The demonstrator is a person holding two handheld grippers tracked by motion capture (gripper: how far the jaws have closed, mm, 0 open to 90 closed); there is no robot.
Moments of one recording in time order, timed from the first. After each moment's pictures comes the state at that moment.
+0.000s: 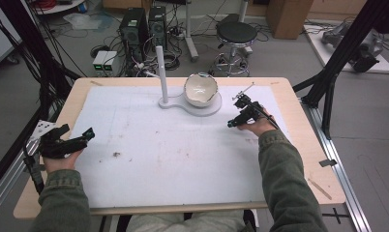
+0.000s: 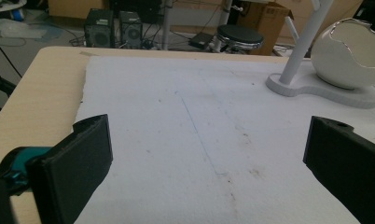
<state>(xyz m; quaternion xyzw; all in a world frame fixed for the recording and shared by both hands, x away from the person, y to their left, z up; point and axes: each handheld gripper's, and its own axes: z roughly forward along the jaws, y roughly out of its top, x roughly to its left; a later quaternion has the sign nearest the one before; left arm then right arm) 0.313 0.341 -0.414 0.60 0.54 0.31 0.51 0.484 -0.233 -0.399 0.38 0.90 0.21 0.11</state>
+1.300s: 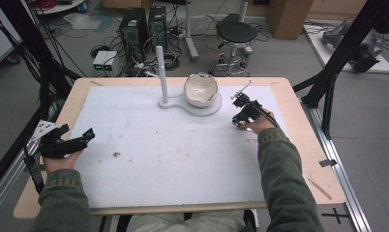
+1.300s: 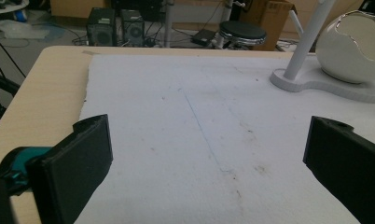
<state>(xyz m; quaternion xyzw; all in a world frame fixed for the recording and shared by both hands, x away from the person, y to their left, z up) 0.313 0.342 -0.415 0.61 0.54 0.31 0.50 0.489 -0.230 -0.397 0.38 0.90 0.17 0.12</state>
